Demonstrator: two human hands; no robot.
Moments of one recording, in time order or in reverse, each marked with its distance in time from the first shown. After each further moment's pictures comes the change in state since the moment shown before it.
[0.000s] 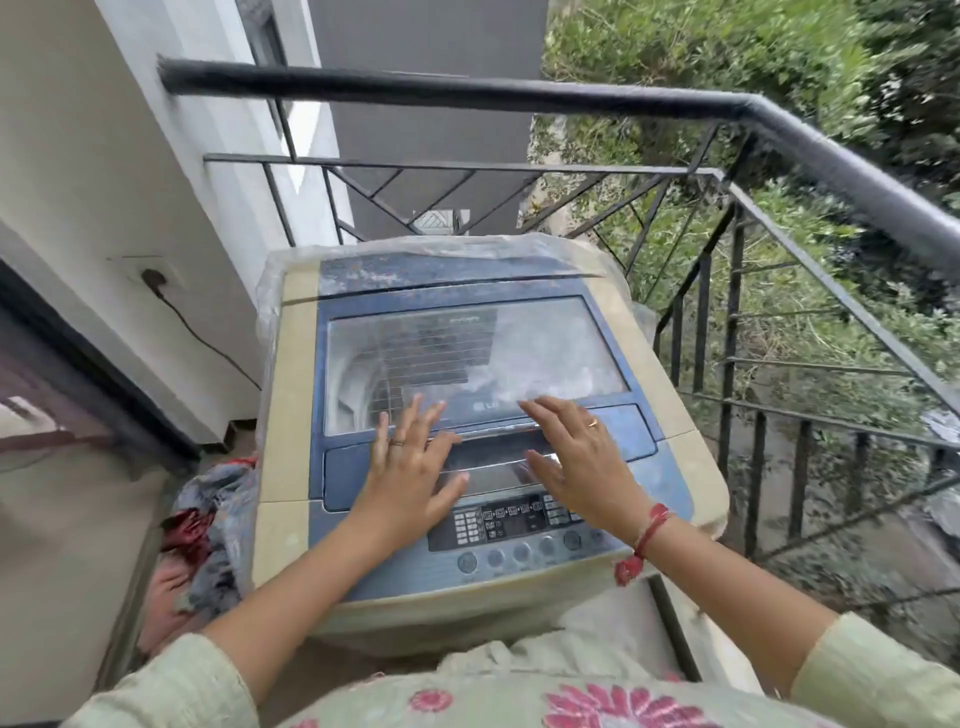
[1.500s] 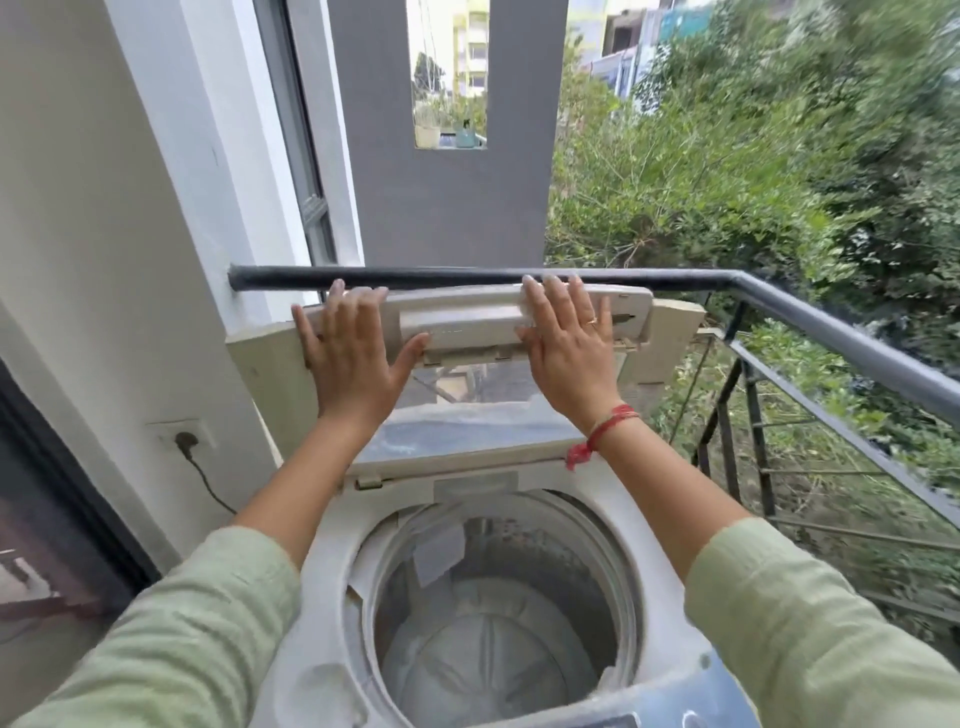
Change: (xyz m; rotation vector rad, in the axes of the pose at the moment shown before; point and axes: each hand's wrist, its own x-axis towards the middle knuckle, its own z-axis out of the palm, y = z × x) left_hand 0.211 -0.061 -0.187 0.243 0.770 -0.120; right_hand 0.269 0.033 -0.093 -0.296 0.386 0.104
